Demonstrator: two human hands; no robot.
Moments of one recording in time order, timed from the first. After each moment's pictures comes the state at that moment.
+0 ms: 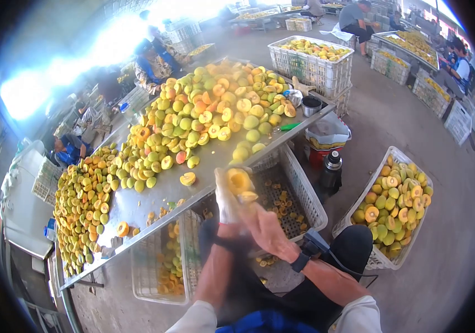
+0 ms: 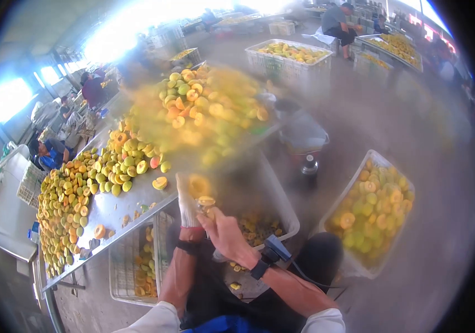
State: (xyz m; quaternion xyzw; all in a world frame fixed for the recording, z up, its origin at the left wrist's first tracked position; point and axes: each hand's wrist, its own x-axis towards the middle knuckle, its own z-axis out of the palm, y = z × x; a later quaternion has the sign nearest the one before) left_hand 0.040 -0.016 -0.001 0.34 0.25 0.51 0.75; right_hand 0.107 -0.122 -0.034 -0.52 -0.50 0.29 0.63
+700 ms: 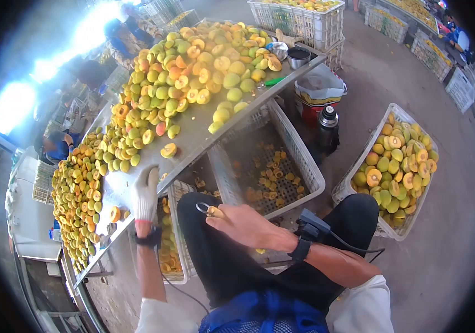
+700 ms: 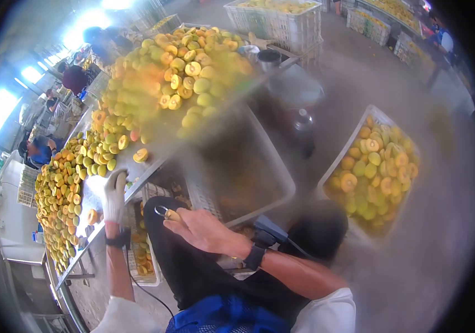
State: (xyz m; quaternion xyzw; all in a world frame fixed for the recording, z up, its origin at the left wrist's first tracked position) left_hand -0.152 0.054 -0.004 0.77 0.53 0.31 0.16; right_hand 0.104 -0.153 -0.025 -0.50 -0.59 0.47 0.42
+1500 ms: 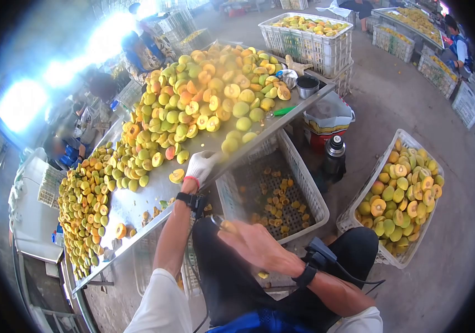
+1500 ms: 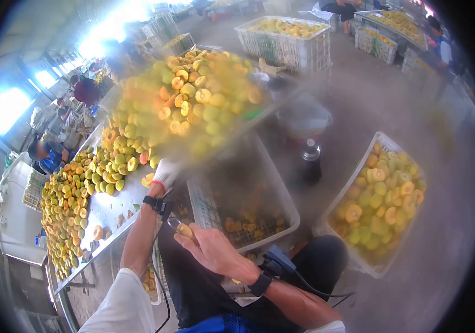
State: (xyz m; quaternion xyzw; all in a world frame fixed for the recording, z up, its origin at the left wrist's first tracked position) left_hand 0.021 0.163 -0.059 0.78 0.48 0.20 0.36; right_hand 0.128 -0.143 -0.011 -0.52 -0.55 0.42 0.49
